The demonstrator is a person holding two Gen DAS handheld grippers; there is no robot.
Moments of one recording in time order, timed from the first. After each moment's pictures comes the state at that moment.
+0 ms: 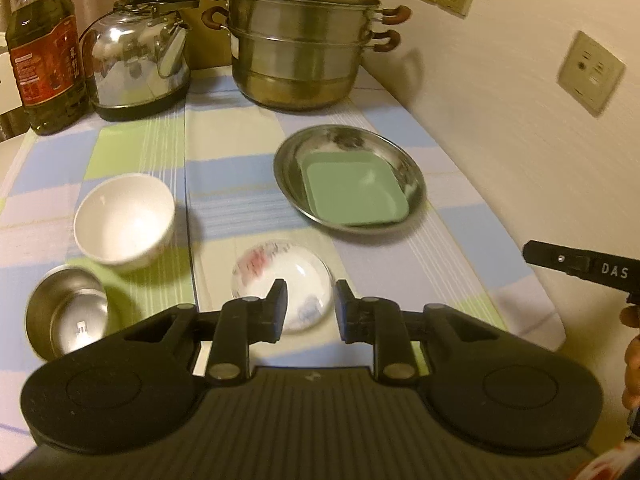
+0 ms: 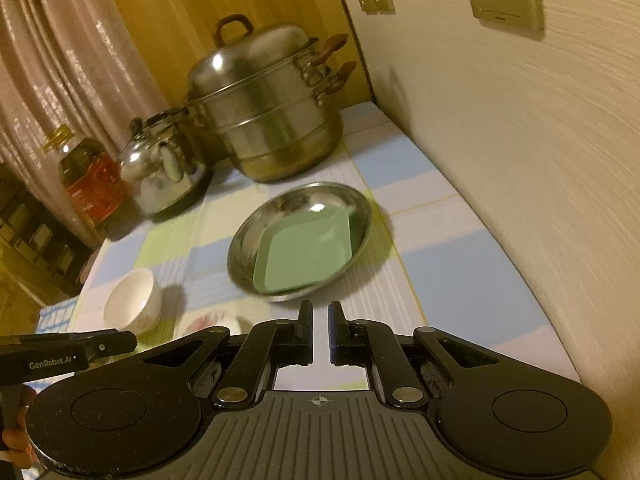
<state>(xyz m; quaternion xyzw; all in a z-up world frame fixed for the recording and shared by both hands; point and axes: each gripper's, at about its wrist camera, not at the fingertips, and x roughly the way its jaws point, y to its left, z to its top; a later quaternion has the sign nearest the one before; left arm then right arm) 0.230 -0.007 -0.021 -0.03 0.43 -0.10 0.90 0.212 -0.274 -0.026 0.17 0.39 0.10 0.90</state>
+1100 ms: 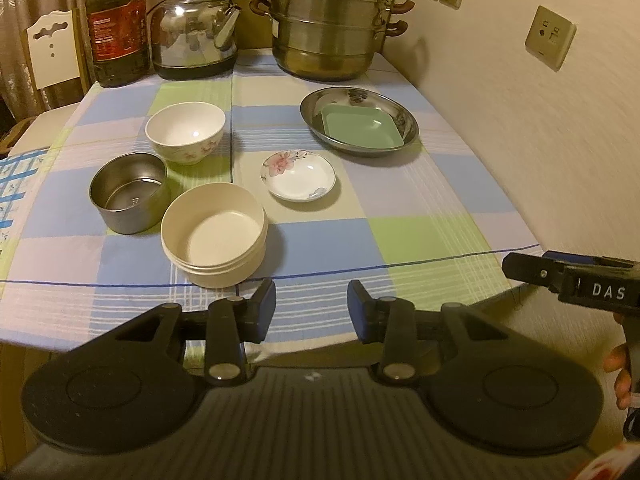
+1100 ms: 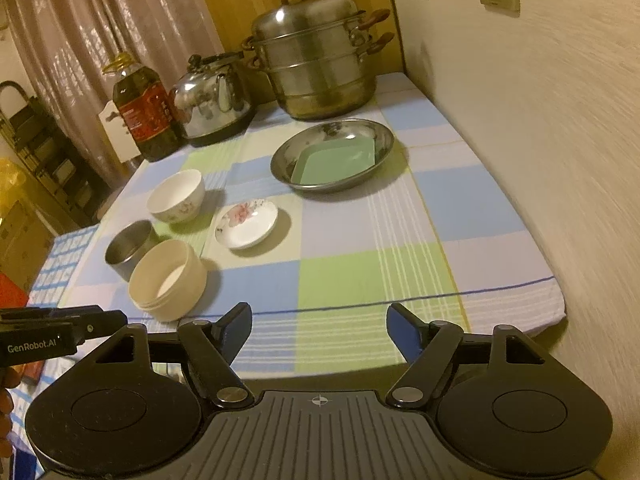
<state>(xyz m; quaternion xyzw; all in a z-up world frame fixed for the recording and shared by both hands) 0.066 -0.014 -0.019 -0.04 0.43 -0.04 0.90 0.081 -0.253 -0.030 0.11 0.40 0.14 0.90</state>
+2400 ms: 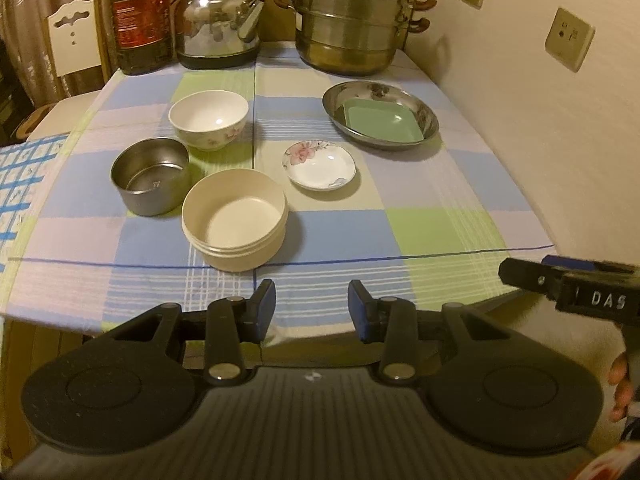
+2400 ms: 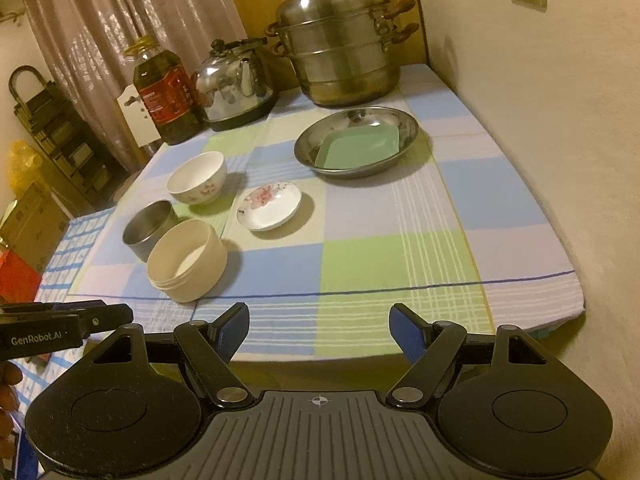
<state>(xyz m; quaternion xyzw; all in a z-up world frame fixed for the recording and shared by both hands) 0.063 -0.012 -0.023 -0.04 0.44 -0.01 0.90 0.083 -0.238 -0.037 0.11 0.42 0.17 0.89</state>
